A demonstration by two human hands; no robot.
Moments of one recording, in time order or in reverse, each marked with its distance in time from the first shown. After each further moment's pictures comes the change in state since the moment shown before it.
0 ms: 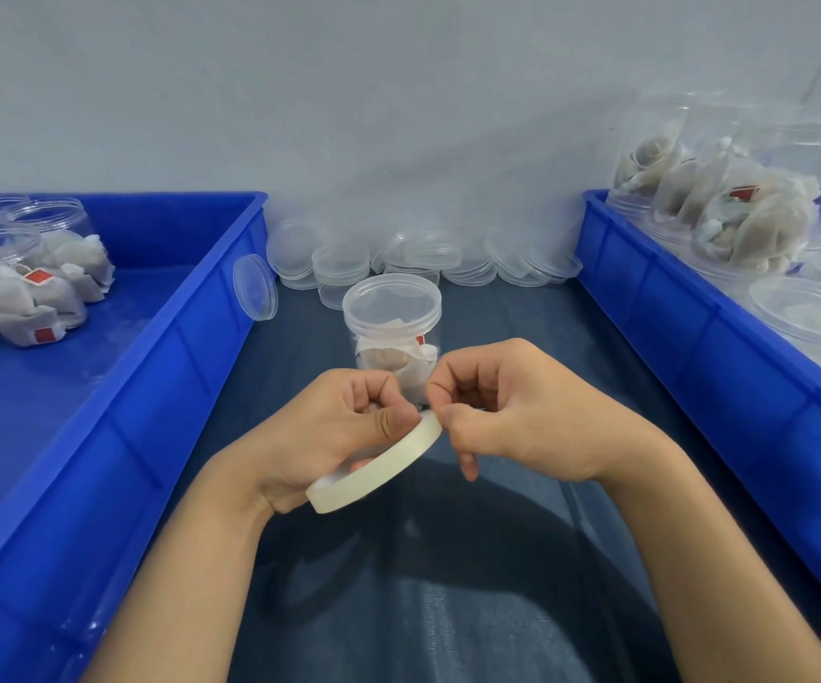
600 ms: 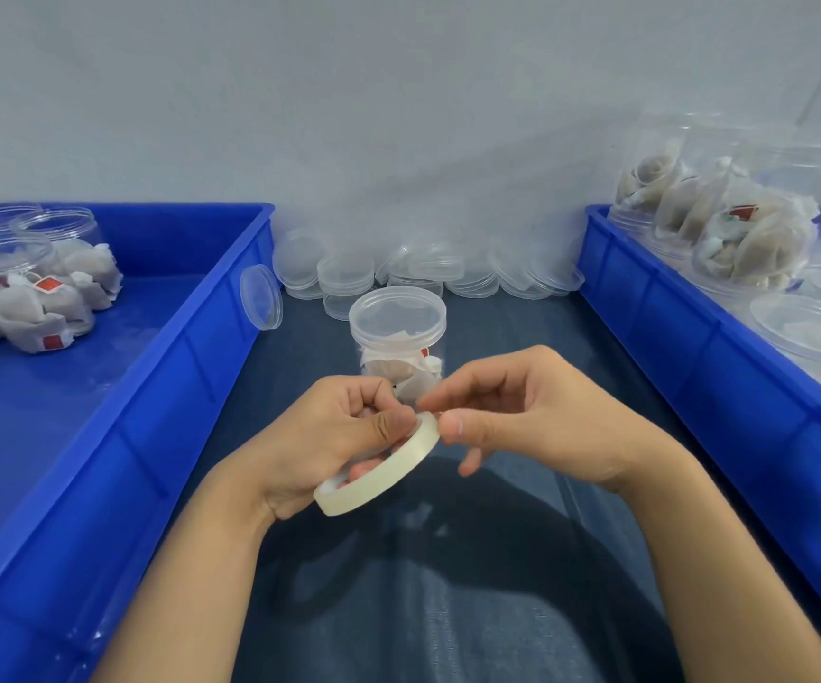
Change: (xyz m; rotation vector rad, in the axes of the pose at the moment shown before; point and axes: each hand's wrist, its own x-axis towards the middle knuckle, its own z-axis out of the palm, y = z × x) left_hand -0.002 0.002 -0.004 -0.005 0.047 0.013; right_hand -0.003 0.009 -0.010 0.185 0.037 -0.009
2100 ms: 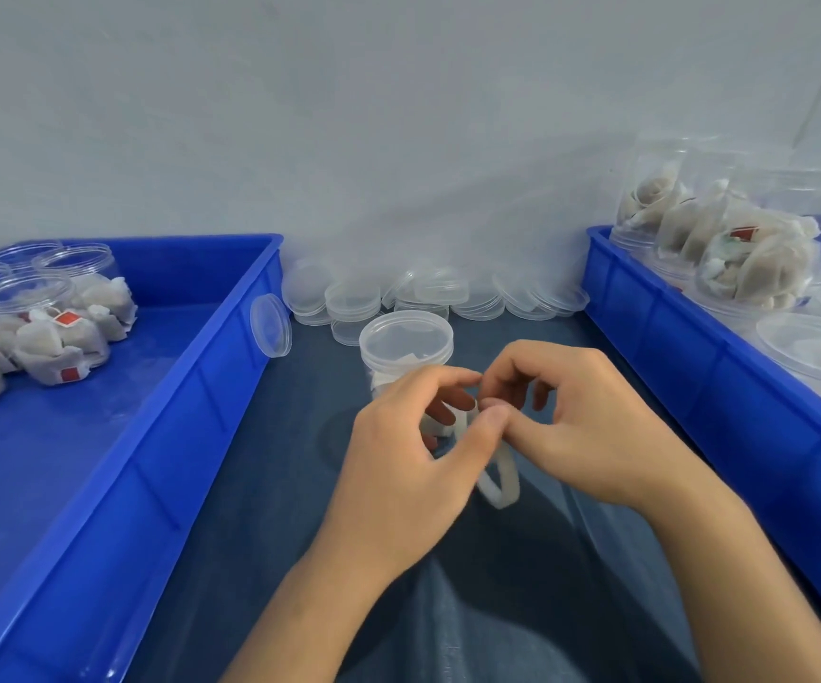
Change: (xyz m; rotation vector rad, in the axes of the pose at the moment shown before) left_hand 0.004 0.003 0.066 0.525 0.466 0.514; right_hand -0.003 -0.005 -0.012 -0.652 0.359 -0.197
